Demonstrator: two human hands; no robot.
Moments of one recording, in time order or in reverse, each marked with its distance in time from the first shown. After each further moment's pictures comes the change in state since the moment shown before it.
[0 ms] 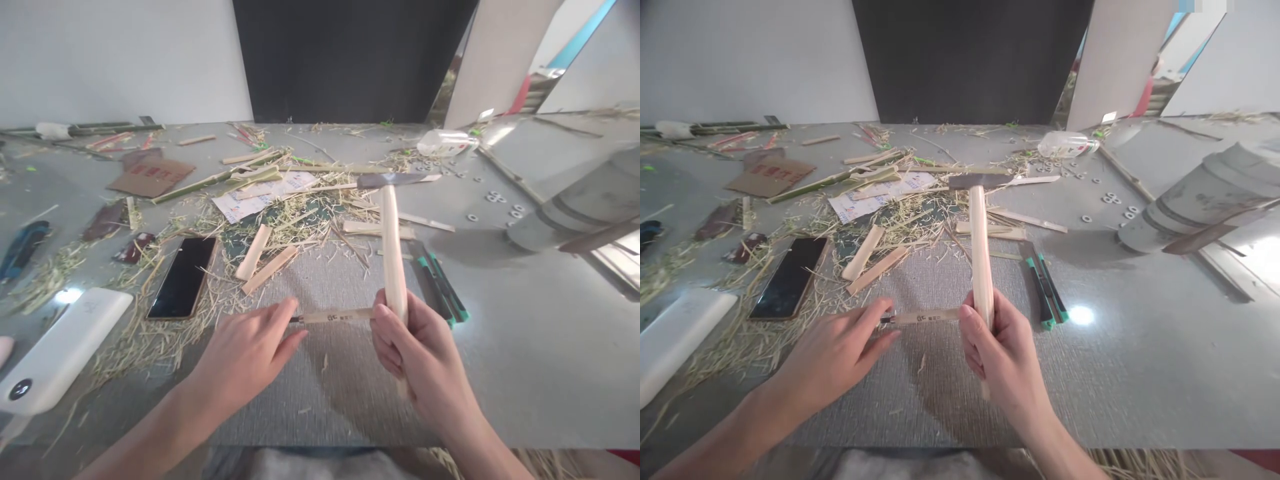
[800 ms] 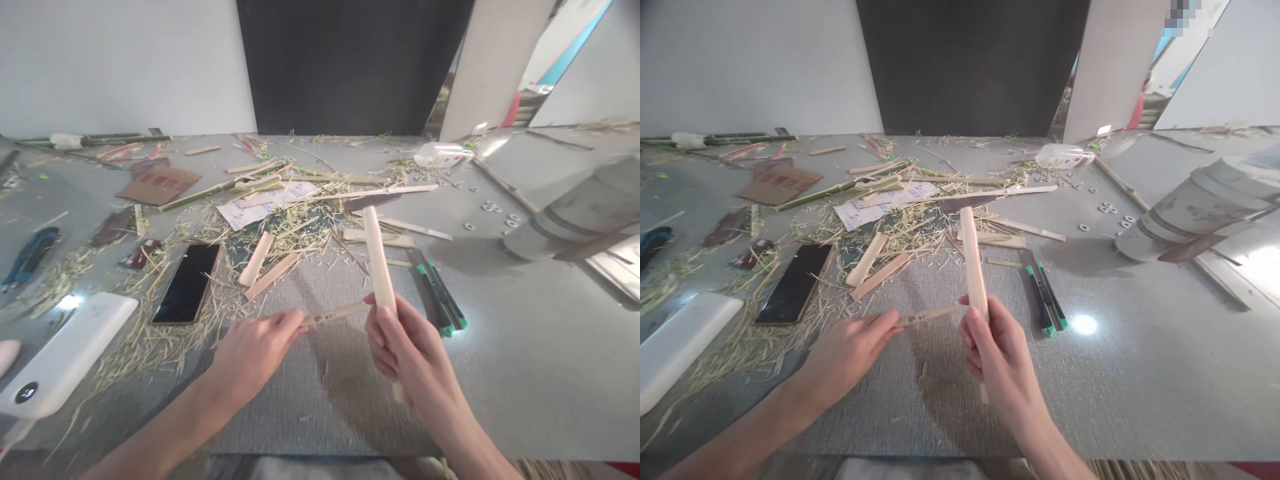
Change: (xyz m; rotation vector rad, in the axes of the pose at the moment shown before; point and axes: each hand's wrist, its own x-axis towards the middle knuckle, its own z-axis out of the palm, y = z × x) left_hand 0.003 -0.003 0.018 -0.031 0.006 0.003; right_hand 0.001 0.005 0.001 0.011 0.002 0.039
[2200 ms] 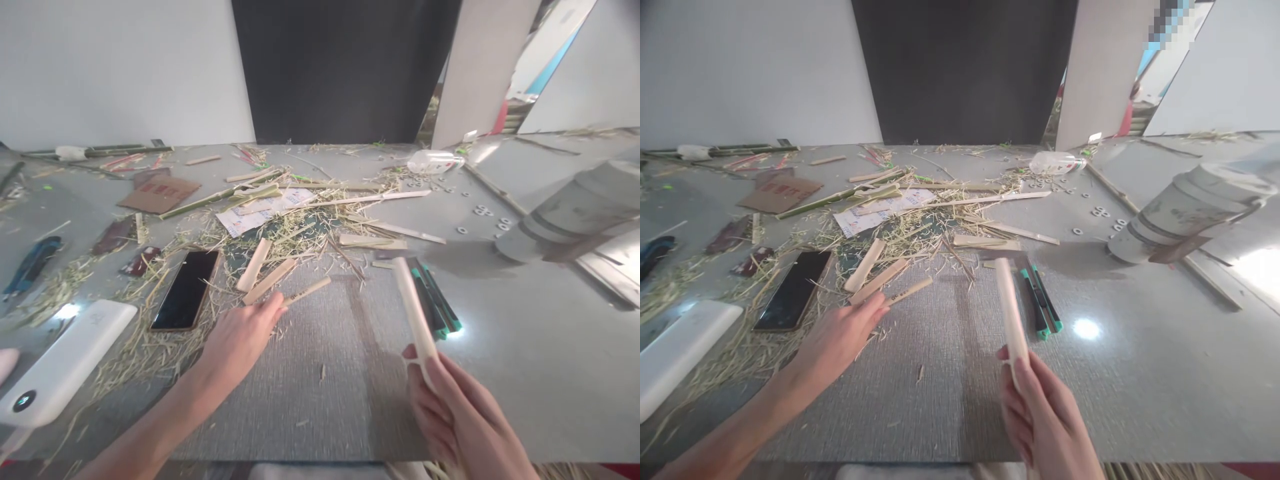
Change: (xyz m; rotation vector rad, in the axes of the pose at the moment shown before) left_hand 0.012 -0.019 -0.003 0.098 -0.081 -0.176; right_hand -0.064 0.017 -0.042 0.038 0.301 0.314
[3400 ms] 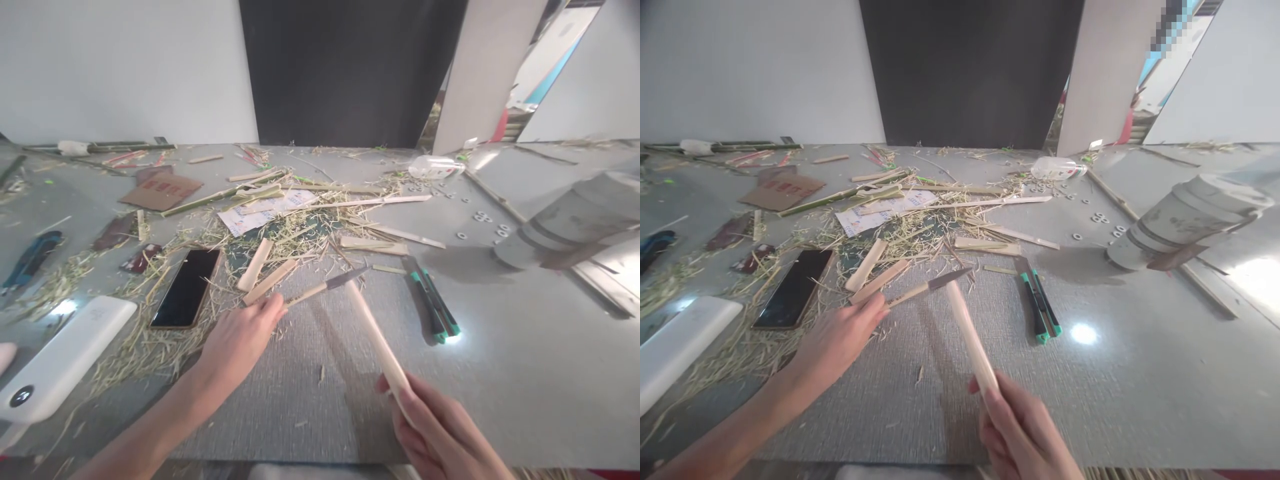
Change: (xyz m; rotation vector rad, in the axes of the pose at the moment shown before) left_hand -0.003 -0.002 0.000 0.016 0.015 -0.006; right_hand -0.003 0.003 -0.004 -0.128 0.003 0.095
